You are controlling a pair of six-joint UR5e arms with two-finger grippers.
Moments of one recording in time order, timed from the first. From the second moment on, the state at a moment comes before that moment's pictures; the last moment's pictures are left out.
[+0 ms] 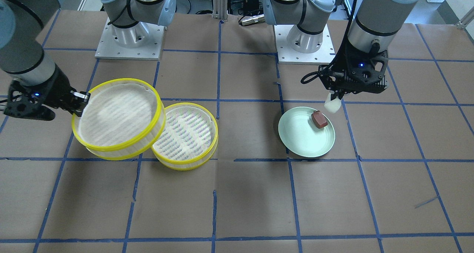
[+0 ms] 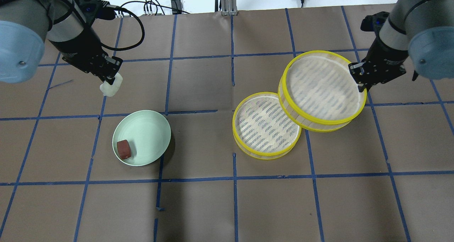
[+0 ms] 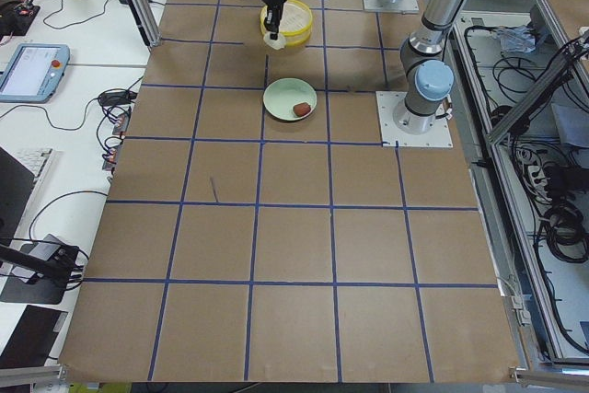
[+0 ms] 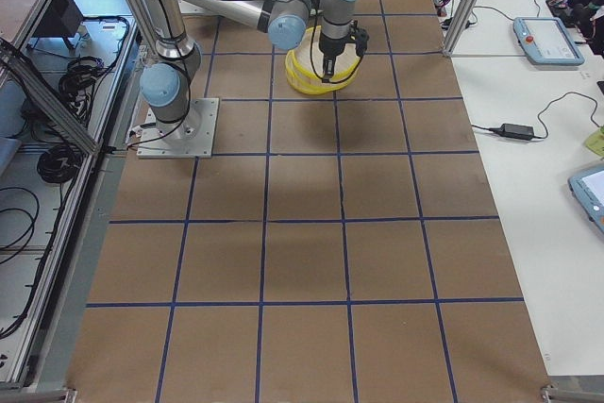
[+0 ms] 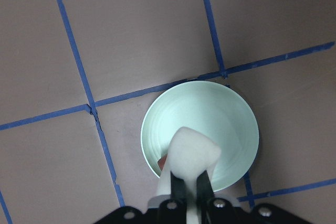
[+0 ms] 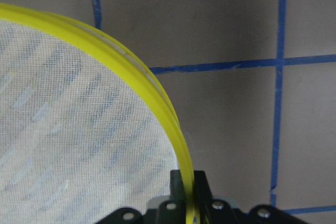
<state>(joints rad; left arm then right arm) -1.52 -1.58 -1.64 -1.47 1.63 0.26 1.32 -1.50 1.74 -1.75 -1.63 -0.17</state>
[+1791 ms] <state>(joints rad) -2.03 -1.93 -1.66 -0.98 1.33 -0.73 1.13 -1.47 1.63 -1.60 -1.74 -0.32</state>
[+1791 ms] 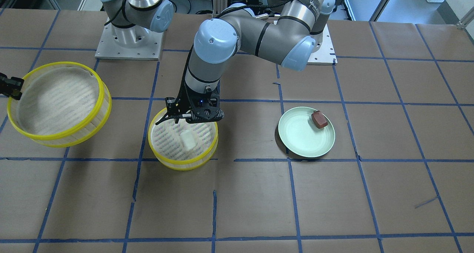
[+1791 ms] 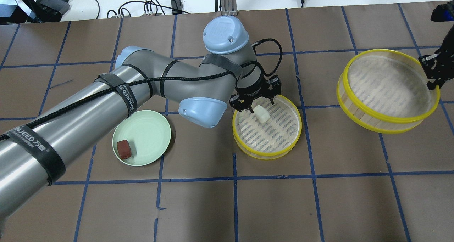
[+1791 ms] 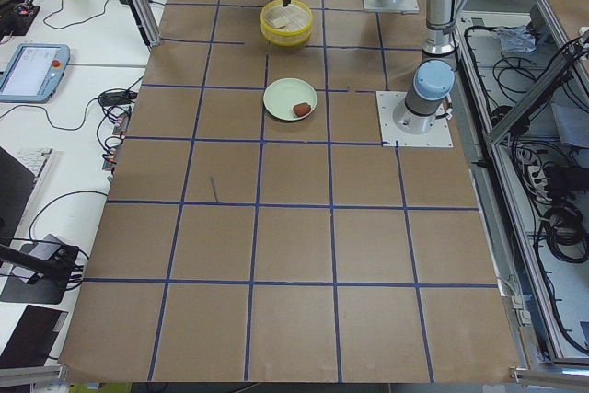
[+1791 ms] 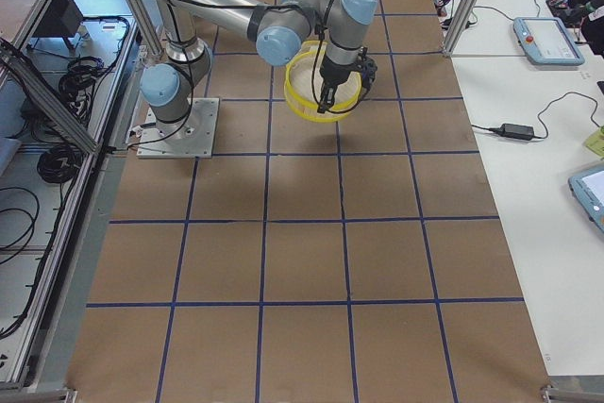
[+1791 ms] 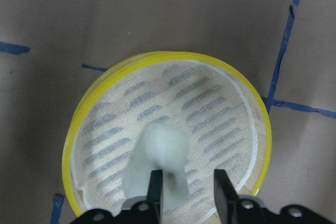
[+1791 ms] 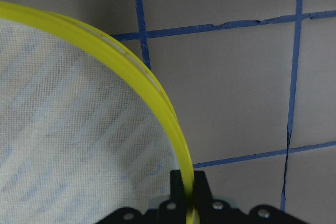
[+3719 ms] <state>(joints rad) -1.33 -1.77 -1.88 -1.40 1.62 -0.13 1.57 -1.39 1.63 -1.75 -1.66 -0.06</state>
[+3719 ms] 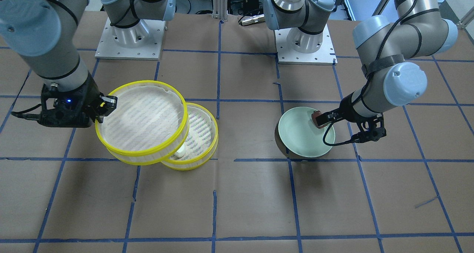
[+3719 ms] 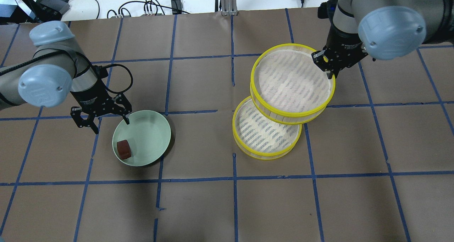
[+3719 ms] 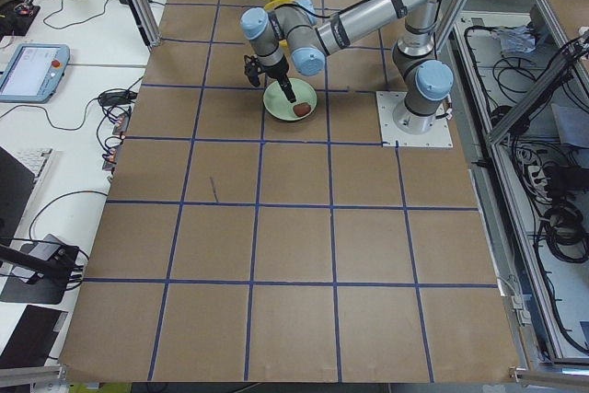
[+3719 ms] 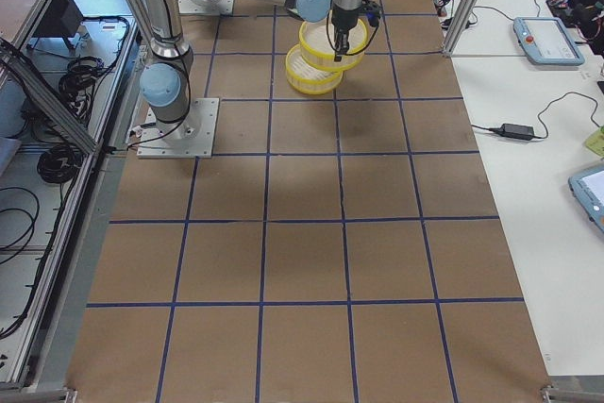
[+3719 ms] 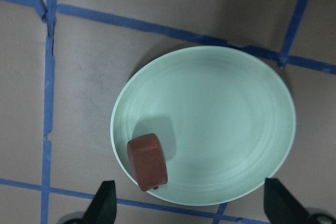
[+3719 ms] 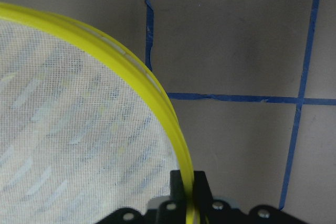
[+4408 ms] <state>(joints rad) -1.33 -1.84 -1.97 -1.28 1.62 -0.15 1.68 -1.36 1.74 -1.85 -1.66 0.04</state>
